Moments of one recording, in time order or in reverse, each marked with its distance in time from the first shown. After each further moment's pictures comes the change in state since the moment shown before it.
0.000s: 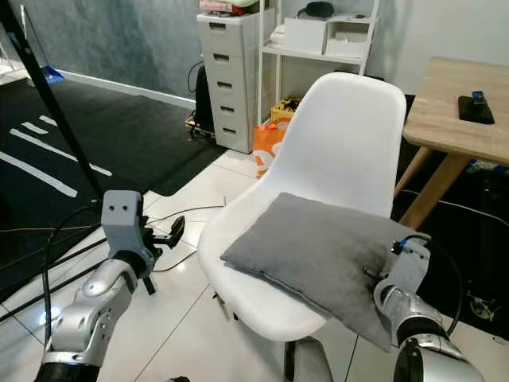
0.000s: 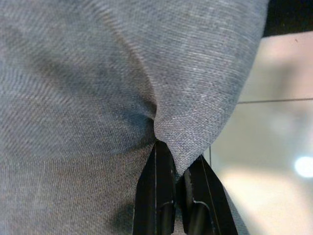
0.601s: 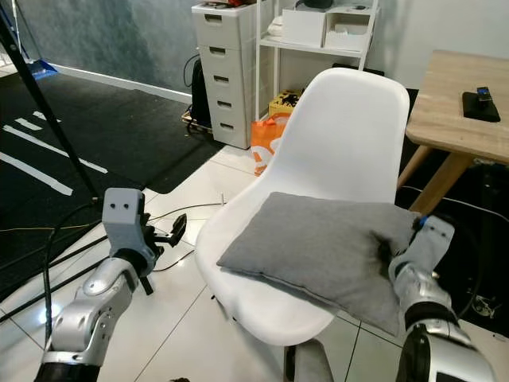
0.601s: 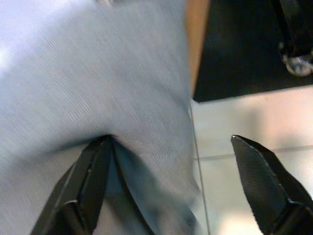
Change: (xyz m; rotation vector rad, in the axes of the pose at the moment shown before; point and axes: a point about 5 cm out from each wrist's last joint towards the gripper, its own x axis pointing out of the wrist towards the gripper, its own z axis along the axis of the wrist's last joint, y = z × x) left arm 0.000 -0.005 0.003 0.005 -0.007 -0.023; right arm -0.010 0.019 0.070 0.009 -0.245 -0.041
